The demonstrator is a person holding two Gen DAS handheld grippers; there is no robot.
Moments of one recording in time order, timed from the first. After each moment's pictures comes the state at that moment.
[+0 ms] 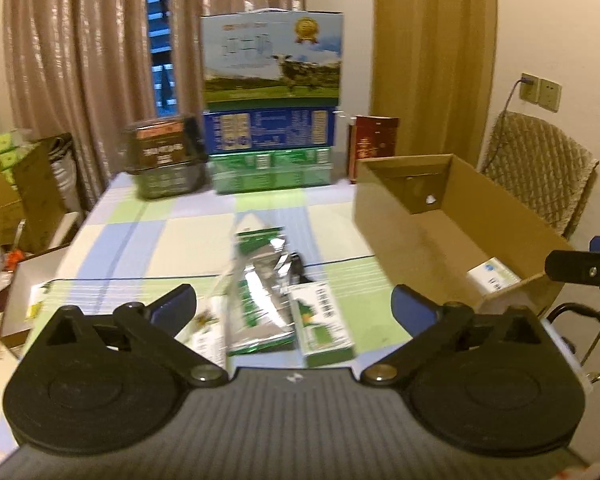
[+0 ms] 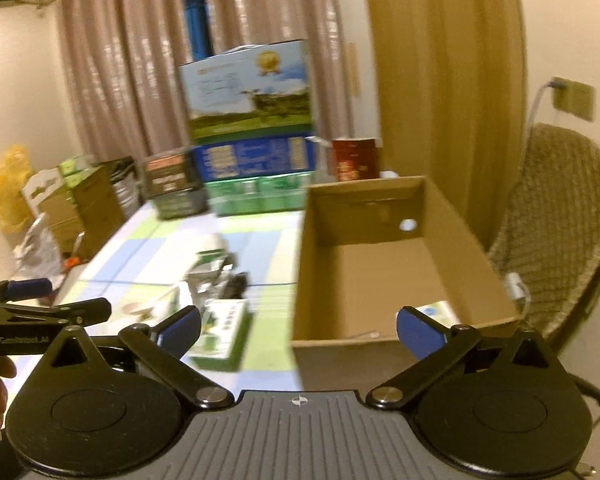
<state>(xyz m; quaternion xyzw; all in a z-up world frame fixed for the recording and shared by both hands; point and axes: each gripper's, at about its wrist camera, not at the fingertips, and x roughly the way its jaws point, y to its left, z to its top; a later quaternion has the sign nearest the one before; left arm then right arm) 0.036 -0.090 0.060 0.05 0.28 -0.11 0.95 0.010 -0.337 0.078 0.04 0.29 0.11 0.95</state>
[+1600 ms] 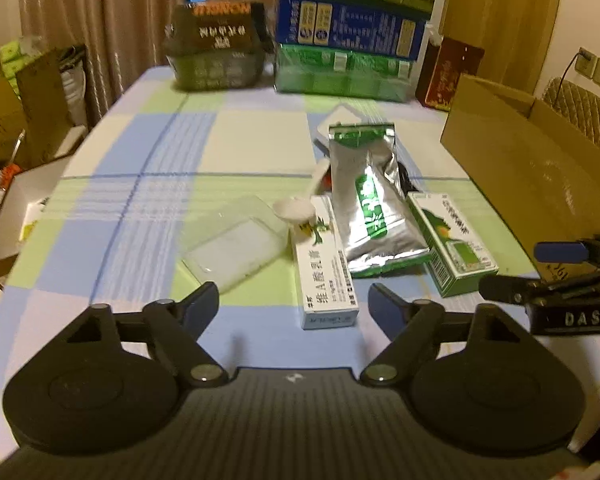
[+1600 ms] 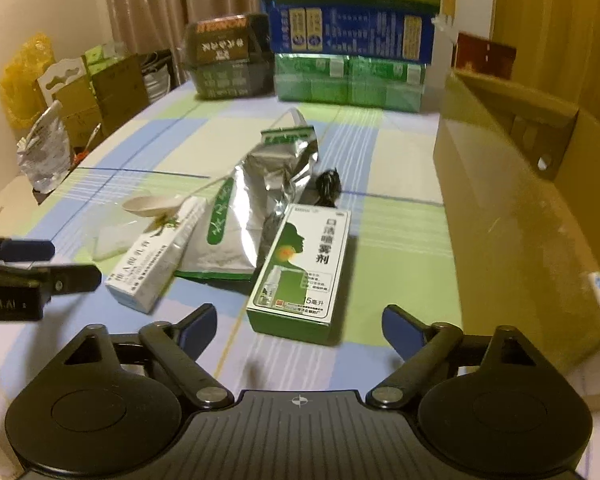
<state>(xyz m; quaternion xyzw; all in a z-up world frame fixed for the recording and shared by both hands) 0.111 0.024 -0.057 0.00 0.38 -0.11 0.92 0.116 -0.207 -0.071 -0.03 0.39 0.16 0.91</state>
